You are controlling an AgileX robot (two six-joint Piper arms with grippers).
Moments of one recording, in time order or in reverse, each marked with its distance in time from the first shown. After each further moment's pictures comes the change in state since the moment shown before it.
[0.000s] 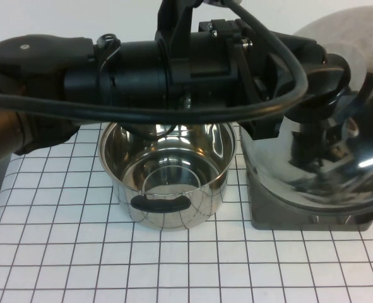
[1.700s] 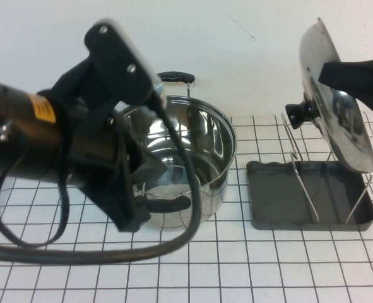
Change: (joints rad) right arm 0.097 0.541 -0.299 -0.045 -0.014 -0.296; left arm -0.002 -0.269 0.066 1.322 0.140 -1.011
